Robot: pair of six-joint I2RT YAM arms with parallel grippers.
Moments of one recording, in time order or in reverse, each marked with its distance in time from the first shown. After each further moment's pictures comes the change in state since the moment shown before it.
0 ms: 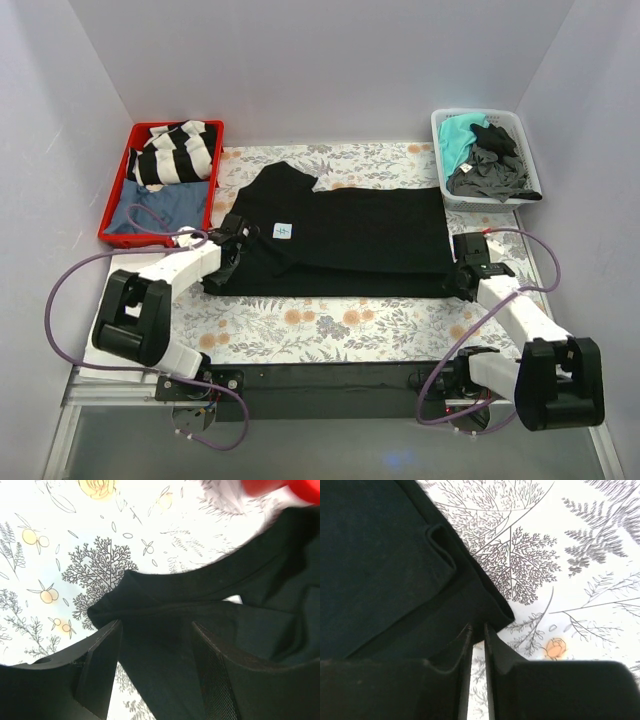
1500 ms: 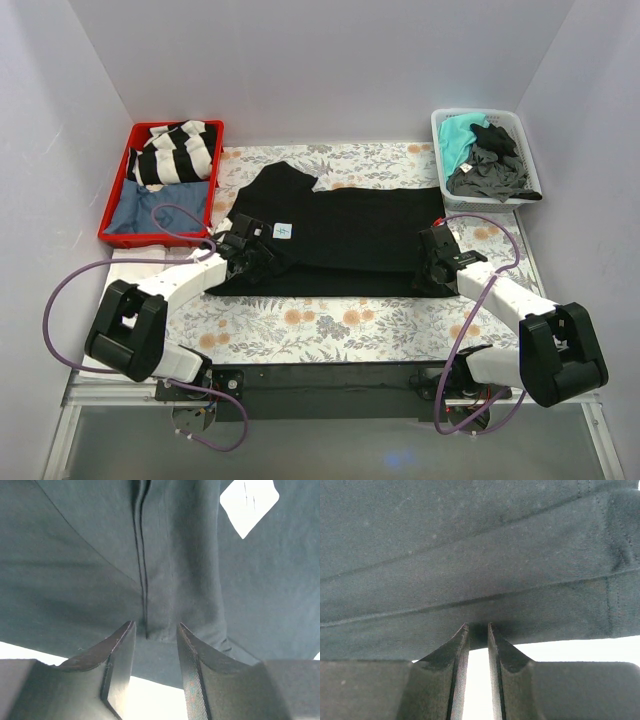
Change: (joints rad) left arm -0.126 -0.092 -0.049 0.327 0.463 0.180; right arm 0.248 0.114 0.090 0.030 -0.143 -0.092
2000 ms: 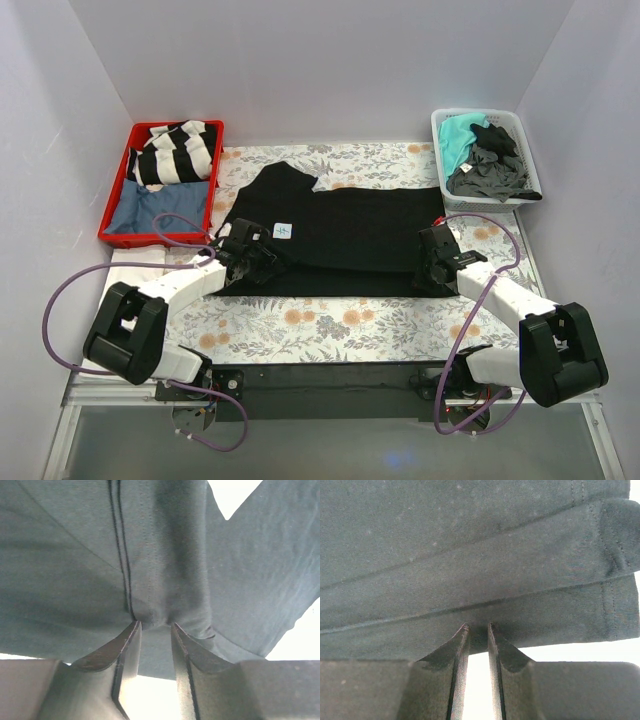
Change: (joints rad) left arm 0.000 -0.020 -0.082 0.138 0.112 -0.091; right arm 0.002 0.000 0.000 0.016 0.020 0.006
